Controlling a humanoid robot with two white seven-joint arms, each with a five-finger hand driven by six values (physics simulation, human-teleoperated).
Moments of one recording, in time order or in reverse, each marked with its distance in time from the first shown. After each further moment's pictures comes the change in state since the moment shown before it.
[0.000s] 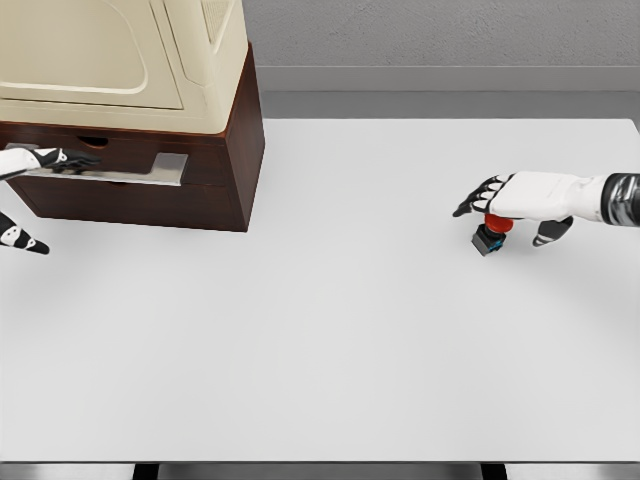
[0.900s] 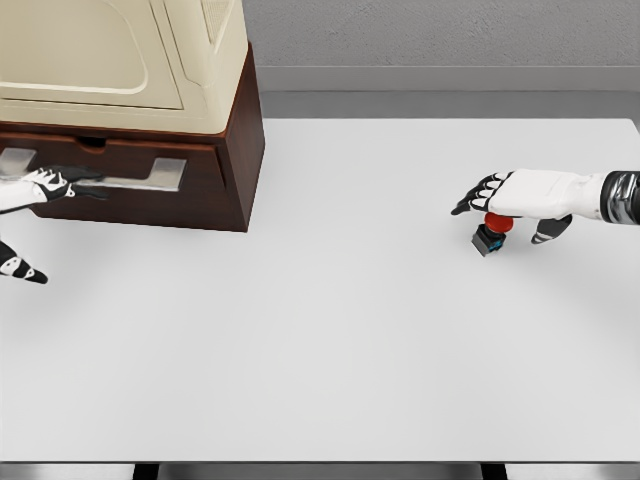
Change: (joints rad) left arm 0.077 0.041 -0.003 -0.015 -0.036 -0.157 0.003; right arm -0.005 -0.002 0.000 -0.009 0.000 0.000 0.000
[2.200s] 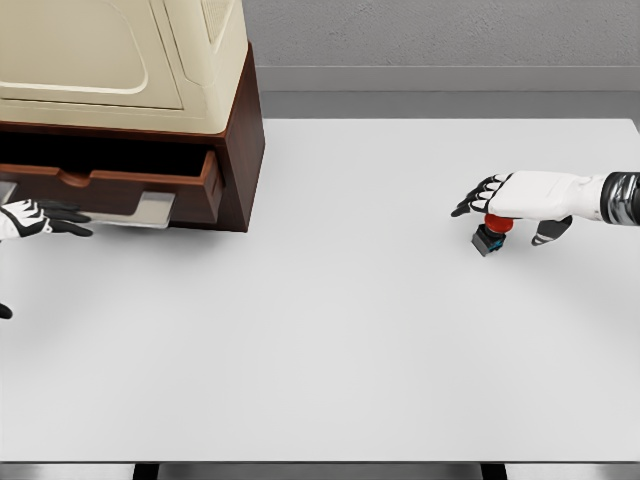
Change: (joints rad) left arm 0.052 0.163 -0.055 -0.013 0.080 -0.236 -0.005; right arm -0.003 -0.005 0.011 -0.003 -0.008 0.000 0.000
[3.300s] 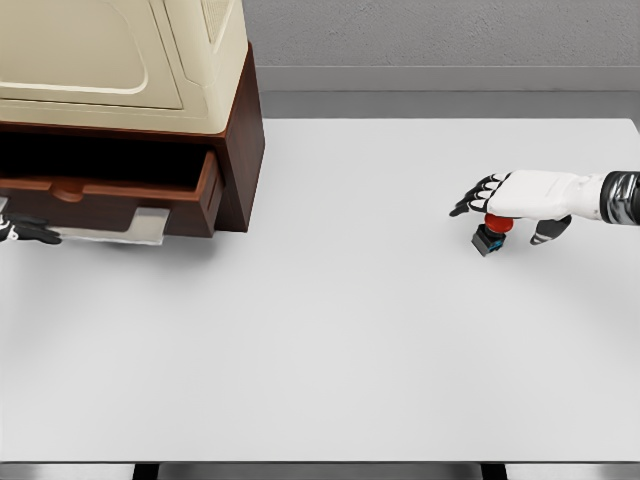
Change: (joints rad) left arm -0.002 0.144 -0.110 -0.007 0.170 -0.003 -0.006; right arm -0.002 -0.001 0.001 -0.008 -0.002 0.000 0.000
